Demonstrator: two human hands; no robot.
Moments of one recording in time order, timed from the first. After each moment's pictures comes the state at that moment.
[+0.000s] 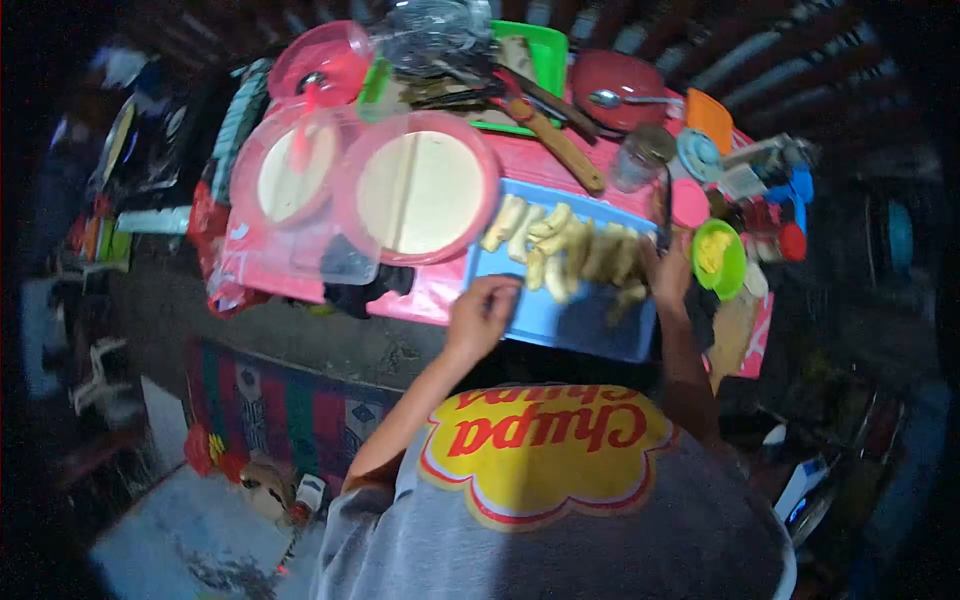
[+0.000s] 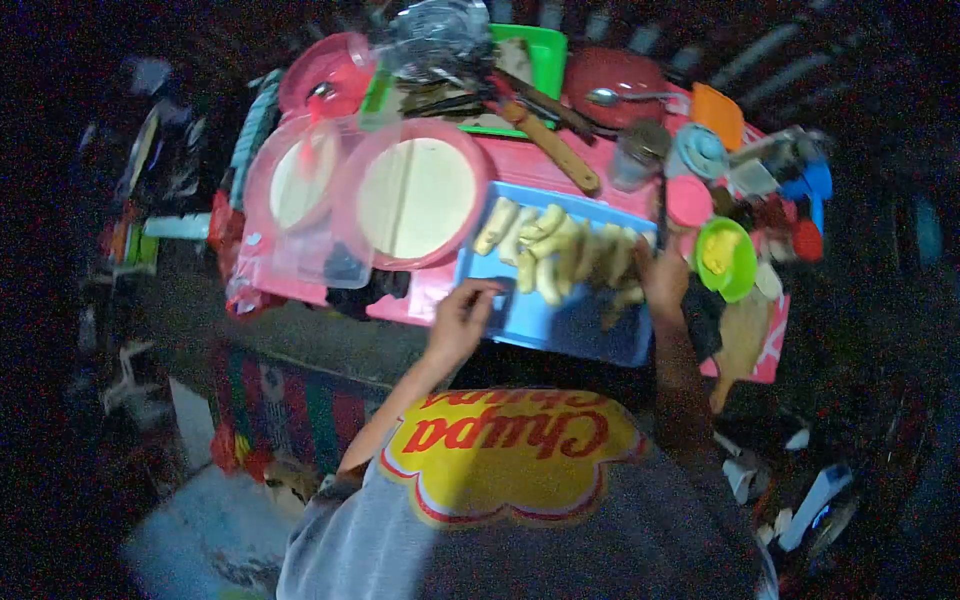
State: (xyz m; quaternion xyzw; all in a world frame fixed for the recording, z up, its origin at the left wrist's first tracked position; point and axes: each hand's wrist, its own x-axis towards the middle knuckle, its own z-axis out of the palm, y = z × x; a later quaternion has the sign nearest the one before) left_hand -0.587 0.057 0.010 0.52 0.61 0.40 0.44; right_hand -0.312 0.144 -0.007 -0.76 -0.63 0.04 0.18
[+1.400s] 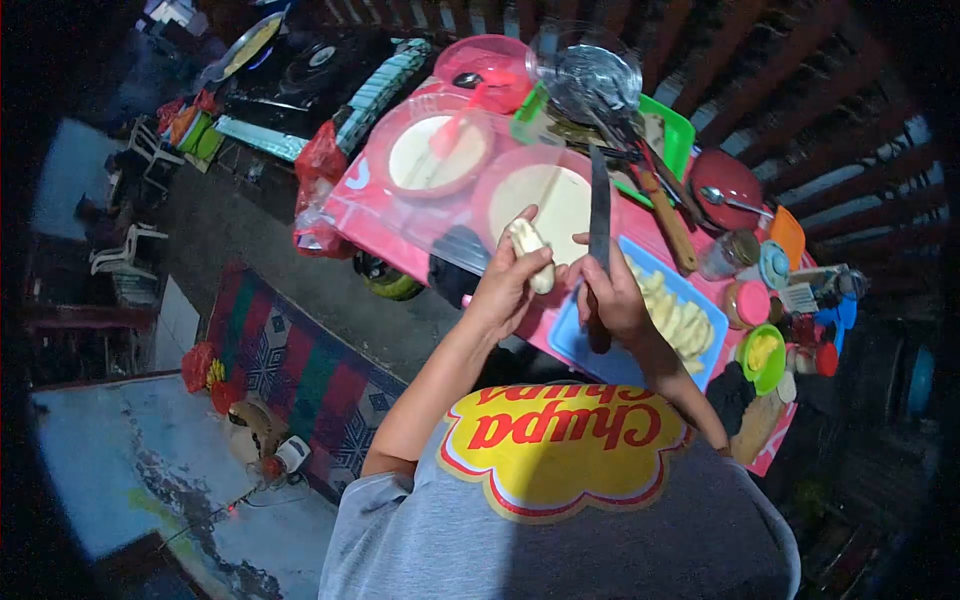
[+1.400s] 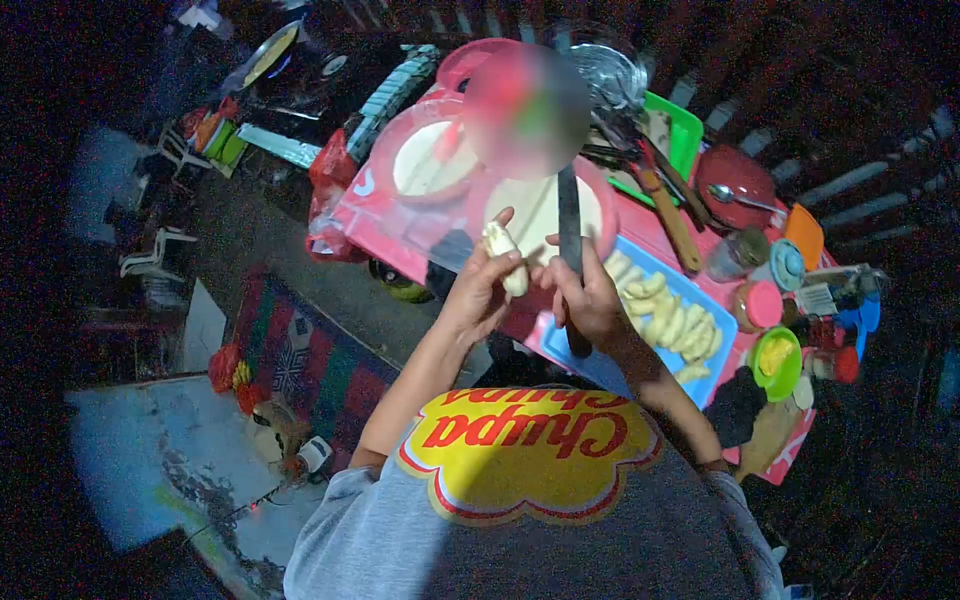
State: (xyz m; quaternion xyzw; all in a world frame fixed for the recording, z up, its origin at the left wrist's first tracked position) left_hand -0.674 0.081 0.099 0.15 0.36 0.67 0.64; right_hand -0.535 0.129 0.110 -0.36 -0.56 0.70 0.27
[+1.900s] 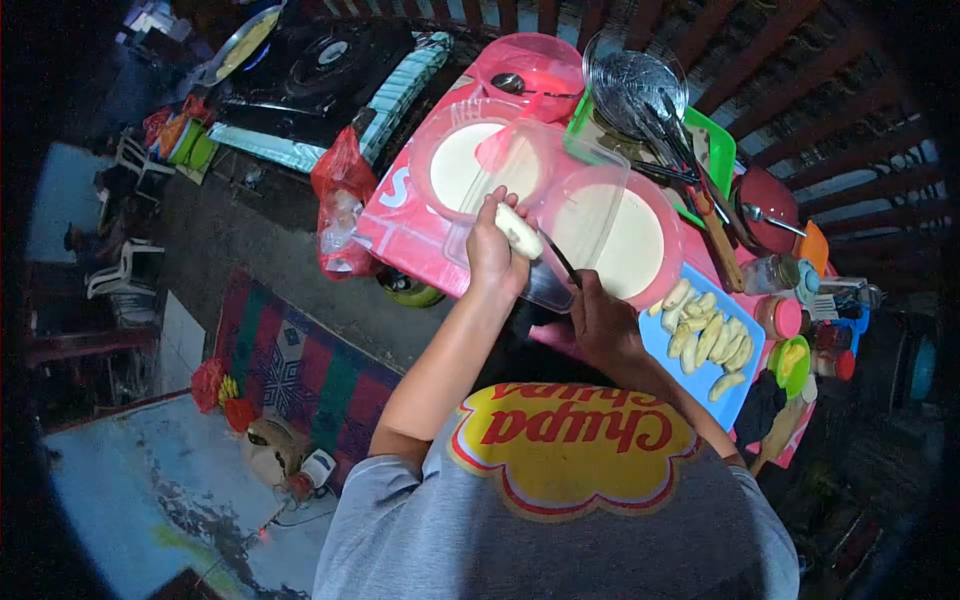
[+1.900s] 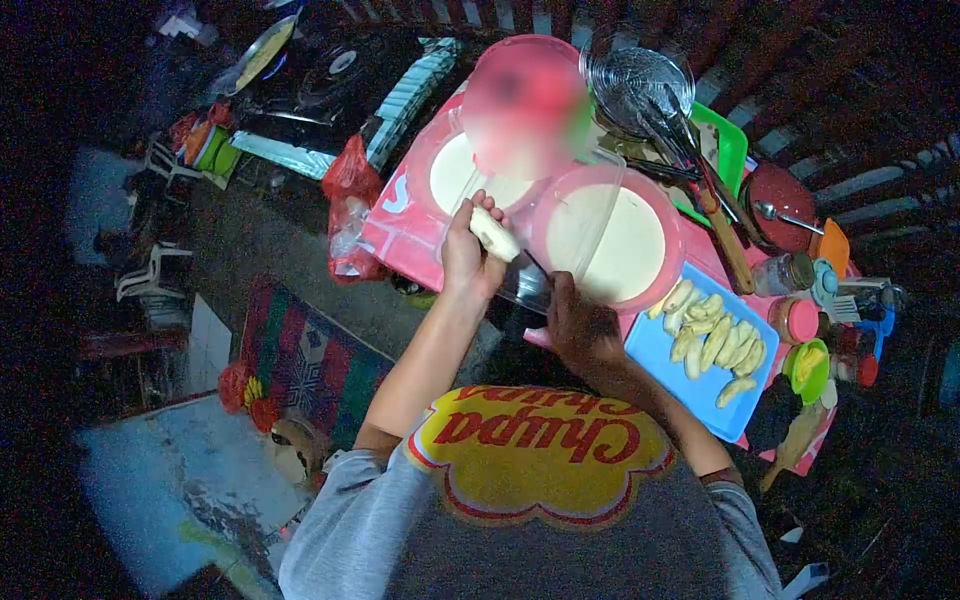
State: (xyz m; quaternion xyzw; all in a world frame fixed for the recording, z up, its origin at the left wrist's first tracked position) left_hand -0.813 0.135 0.078 -0.08 0.34 0.75 0.56; right_hand -0.654 0.109 0.107 -0.45 -0.82 0.34 0.07
